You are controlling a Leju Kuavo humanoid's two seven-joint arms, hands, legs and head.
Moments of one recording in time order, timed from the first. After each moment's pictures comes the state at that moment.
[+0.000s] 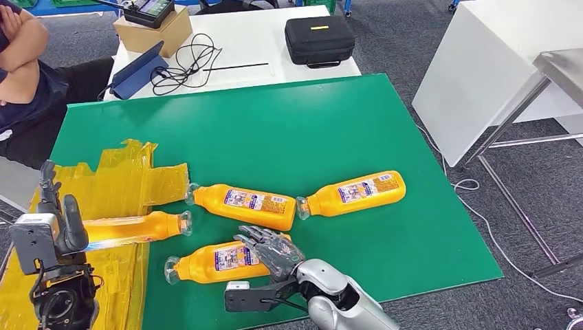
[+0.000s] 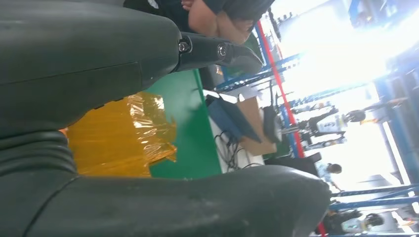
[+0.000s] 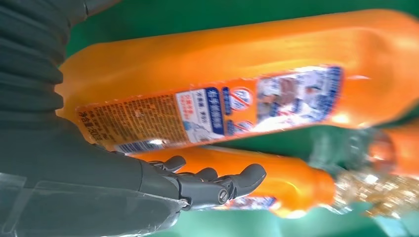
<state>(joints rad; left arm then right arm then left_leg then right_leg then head) -0.06 -0.02 0.07 -1.55 -0.10 0.30 -0.38 -0.21 0.03 0.78 -1.30 0.82 0.07 0.09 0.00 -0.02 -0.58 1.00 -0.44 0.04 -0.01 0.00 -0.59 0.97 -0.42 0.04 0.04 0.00</state>
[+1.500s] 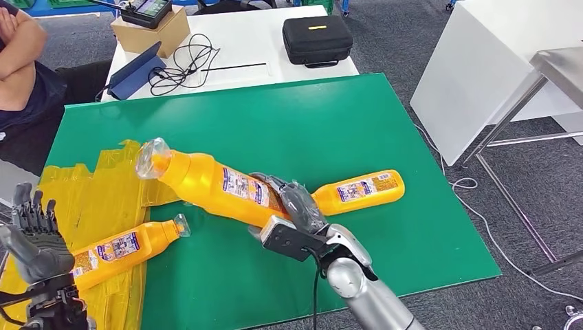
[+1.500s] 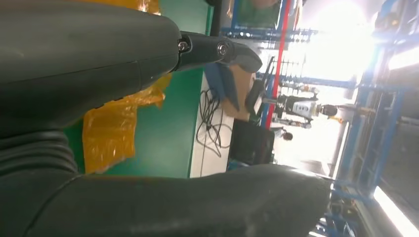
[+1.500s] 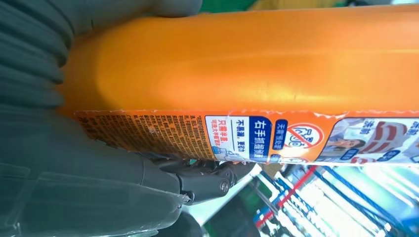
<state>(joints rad) 0.06 -0.03 0.12 -1.65 0.37 0.10 -0.42 -0.22 0.06 0.54 -1.49 0.43 -0.05 -0.13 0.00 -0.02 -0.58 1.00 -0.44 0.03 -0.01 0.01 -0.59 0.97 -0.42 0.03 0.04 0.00</state>
